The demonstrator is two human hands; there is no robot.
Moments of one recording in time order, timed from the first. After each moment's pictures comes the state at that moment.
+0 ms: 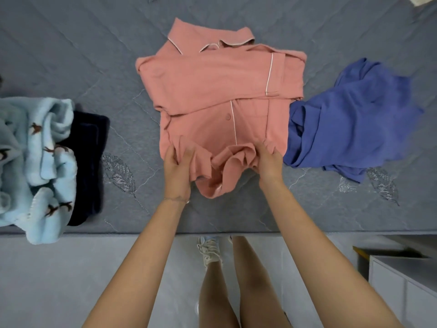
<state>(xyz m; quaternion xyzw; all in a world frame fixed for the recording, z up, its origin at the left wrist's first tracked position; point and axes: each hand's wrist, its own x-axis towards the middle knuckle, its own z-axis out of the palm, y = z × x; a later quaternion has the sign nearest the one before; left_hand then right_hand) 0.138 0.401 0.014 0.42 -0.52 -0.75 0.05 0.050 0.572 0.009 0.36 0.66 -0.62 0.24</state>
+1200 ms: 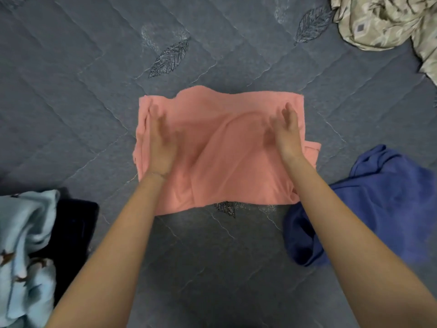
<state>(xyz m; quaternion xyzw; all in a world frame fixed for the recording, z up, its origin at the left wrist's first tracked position) -0.124 0.253 -0.035 0.34 -0.76 -0.55 0.03 -0.247 0.494 -0.011 0.14 0.80 -0.54 0.21</state>
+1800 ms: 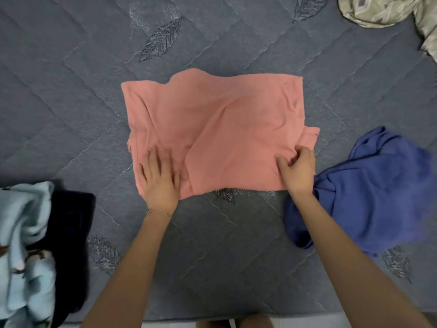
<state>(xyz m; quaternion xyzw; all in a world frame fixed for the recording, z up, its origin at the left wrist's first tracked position) -0.016 0.293 -0.087 0.26 -0.95 -0.18 -0.02 -0.161 0.576 -0.060 0.12 0.94 -0.29 0.14</state>
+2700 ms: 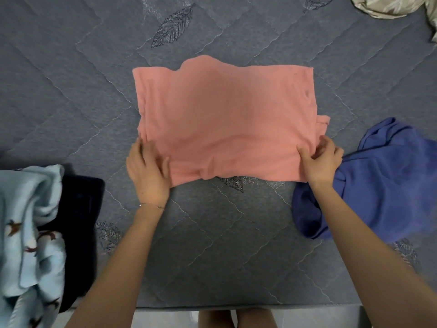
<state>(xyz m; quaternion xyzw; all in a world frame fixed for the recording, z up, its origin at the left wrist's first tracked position) 0.009 0.264 -0.073 0.32 -0.92 -0.22 0.06 -0.156 0.601 -0.062 0.19 0.92 -0.31 0.13</state>
